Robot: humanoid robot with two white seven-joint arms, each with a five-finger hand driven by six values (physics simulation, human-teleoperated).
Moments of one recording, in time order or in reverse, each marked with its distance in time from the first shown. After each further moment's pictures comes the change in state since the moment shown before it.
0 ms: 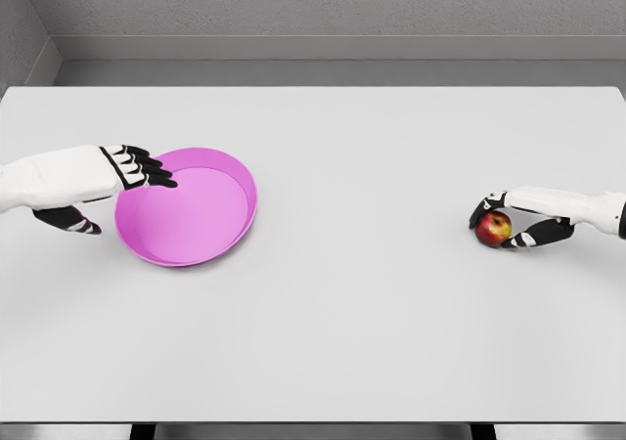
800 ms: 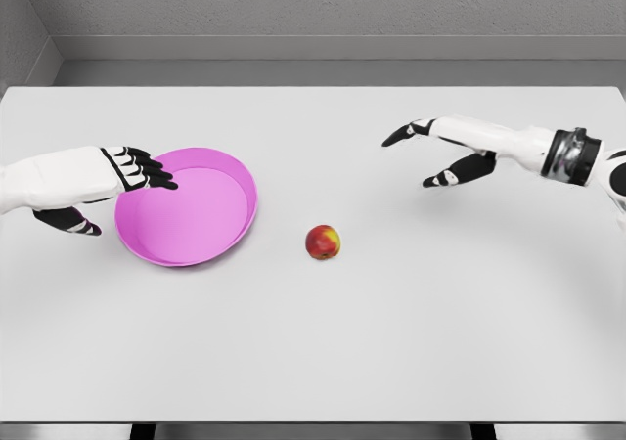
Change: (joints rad) left arm 0.002 -0.003 0.000 -0.002 0.000 0.000 -0.014; right arm -0.143 0.232 -0.086 0.005 -0.028 -0.001 0.000
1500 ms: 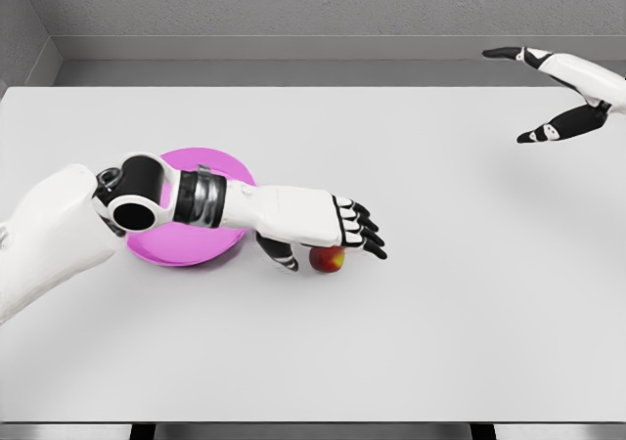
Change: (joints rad) left arm -0.327 -0.583 -0.398 0.103 -0.013 0.000 -0.156; right arm 0.075 -0.112 -0.292 -0.030 -0.001 0.000 0.000
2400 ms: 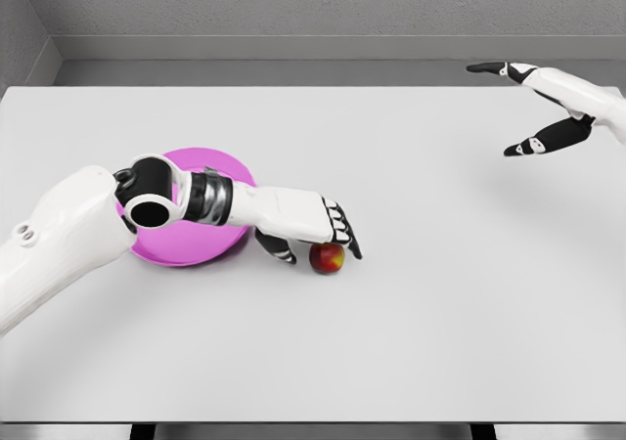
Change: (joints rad) left arm 0.000 -0.042 -0.010 0.133 -0.091 0.000 -0.027; right arm 0.034 0.010 0.002 -0.036 0.004 0.000 0.000
